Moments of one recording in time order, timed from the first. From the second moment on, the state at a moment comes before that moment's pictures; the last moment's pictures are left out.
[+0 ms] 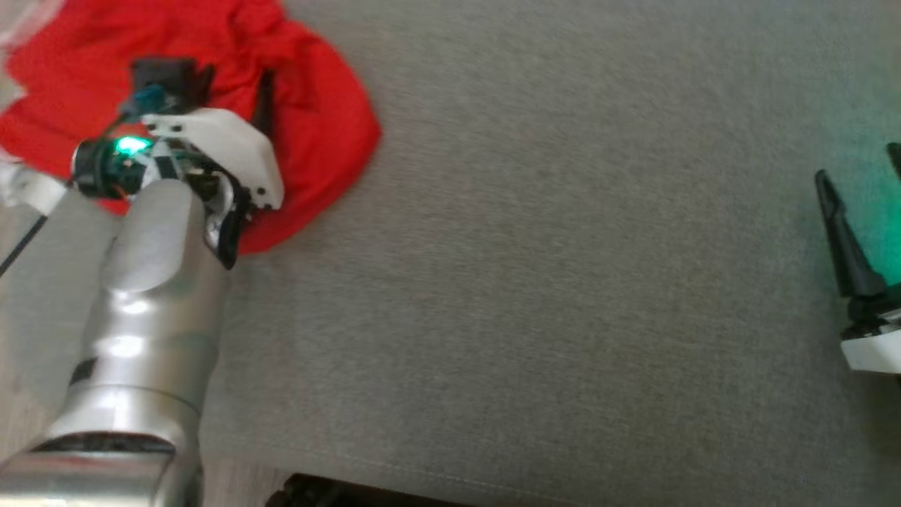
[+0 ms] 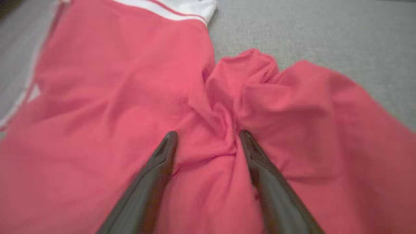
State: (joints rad) left arm -0.93 0.08 -0.09 0.97 -0.13 -0.09 0.11; right arm -0.13 -0.57 0.12 0.03 0.28 0.12 -0.25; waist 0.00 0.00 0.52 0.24
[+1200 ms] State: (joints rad) left arm -1.13 0.18 -0.54 0.53 -0.61 -0.13 0.04; right arm 0.02 -0.26 0.13 0.14 0.26 0.12 -0.26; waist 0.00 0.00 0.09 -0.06
